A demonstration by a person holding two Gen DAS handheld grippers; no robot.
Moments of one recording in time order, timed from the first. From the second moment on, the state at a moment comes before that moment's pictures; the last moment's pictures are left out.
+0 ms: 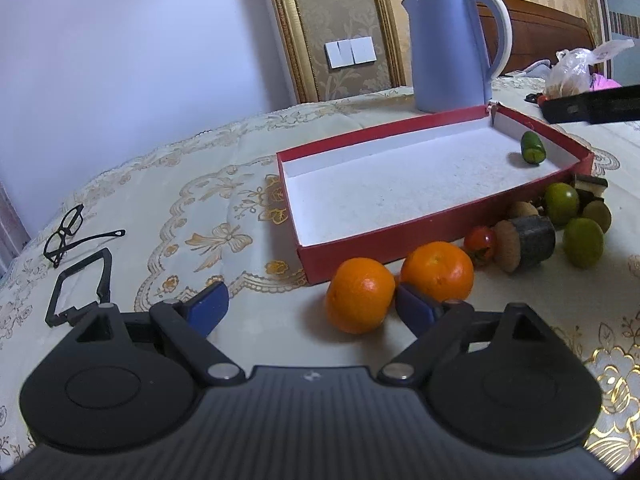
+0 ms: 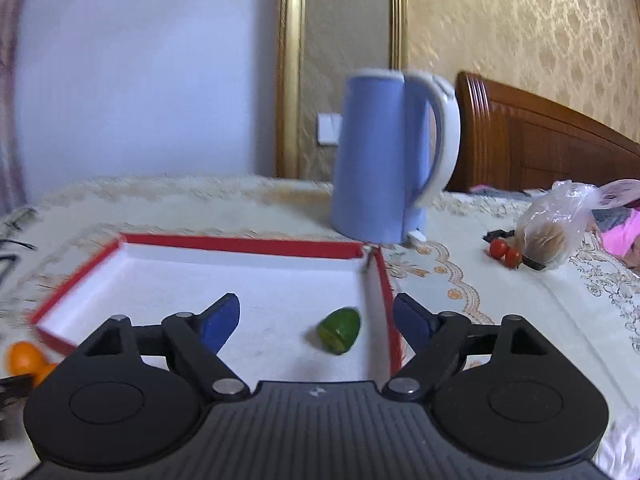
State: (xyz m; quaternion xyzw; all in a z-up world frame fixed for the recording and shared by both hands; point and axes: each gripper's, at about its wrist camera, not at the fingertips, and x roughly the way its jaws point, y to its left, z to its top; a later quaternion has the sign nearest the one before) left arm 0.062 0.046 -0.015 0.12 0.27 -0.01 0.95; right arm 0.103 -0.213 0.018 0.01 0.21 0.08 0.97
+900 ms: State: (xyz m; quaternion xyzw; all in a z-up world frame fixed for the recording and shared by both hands) left arm 0.070 0.046 0.019 0.06 0.26 -0.03 0.96; right arm 0.035 -0.234 -0.008 0.08 0.21 0.09 0.97
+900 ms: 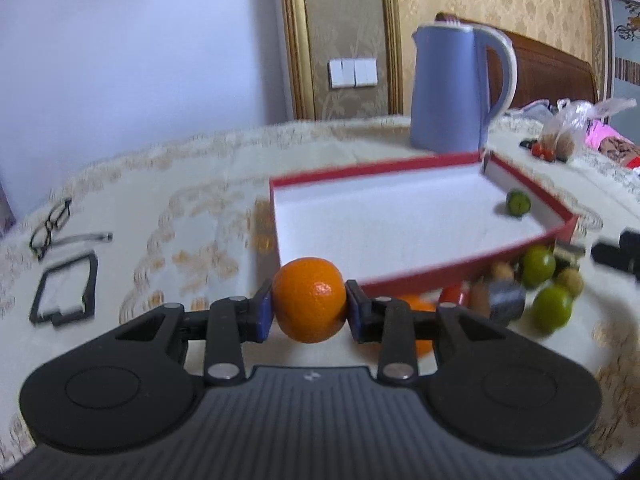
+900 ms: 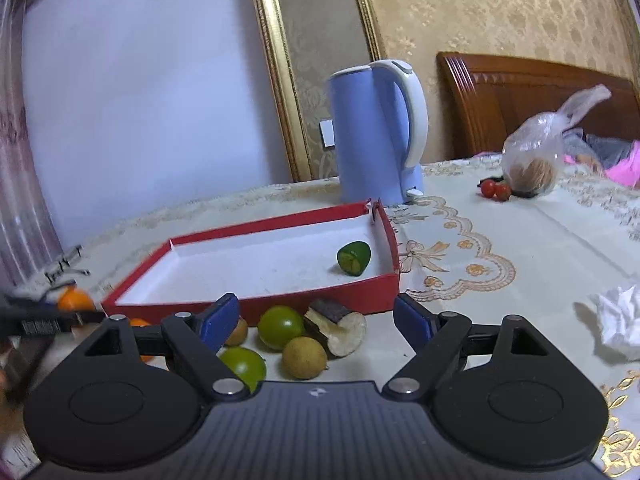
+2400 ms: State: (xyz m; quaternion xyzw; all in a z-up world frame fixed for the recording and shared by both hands) left arm 0.077 0.043 0.011 -0.04 0.24 0.10 0.97; right arm 0.013 -0.202 -0.016 -0.01 0.22 0.18 0.96
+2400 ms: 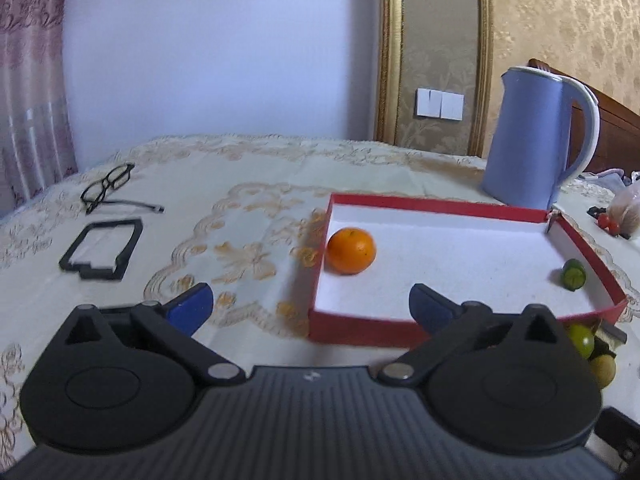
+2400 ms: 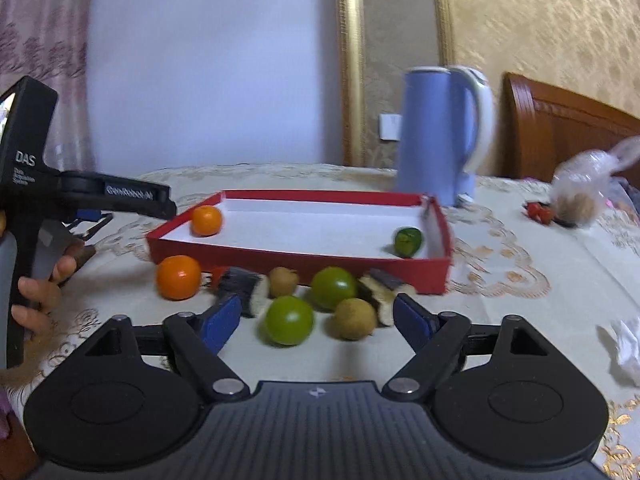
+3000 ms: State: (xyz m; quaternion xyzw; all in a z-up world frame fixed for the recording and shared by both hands) left arm 0.058 0.028 0.011 0.00 0.22 0.10 0.97; right arm 0.042 -0.179 -0.027 -0.05 0.27 0.18 0.94
